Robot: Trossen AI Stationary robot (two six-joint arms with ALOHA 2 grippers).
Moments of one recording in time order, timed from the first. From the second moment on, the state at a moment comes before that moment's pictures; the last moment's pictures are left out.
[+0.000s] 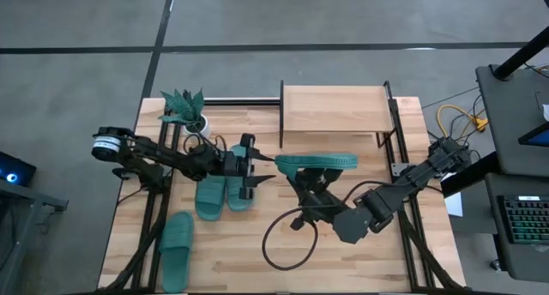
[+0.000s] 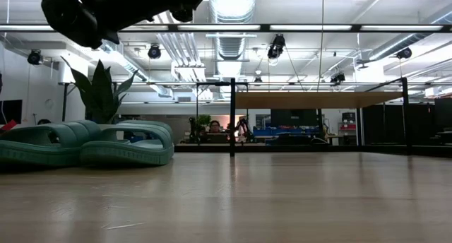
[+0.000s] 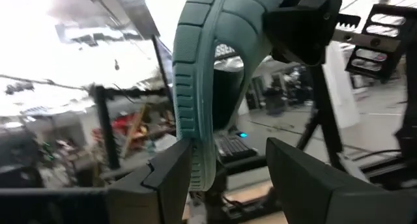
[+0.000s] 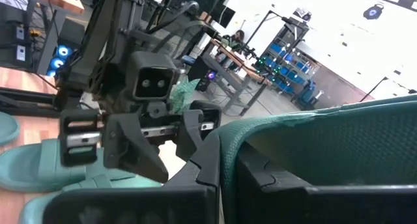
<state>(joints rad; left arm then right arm) -0.02 1.48 0.60 1.27 0.13 0.21 0.58 1.67 1.52 -0.09 1.24 -0.31</state>
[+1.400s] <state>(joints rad) 0.03 1.44 0.72 1.01 0.23 0.19 0.57 1.67 1.52 -0.08 1.19 -0.31</state>
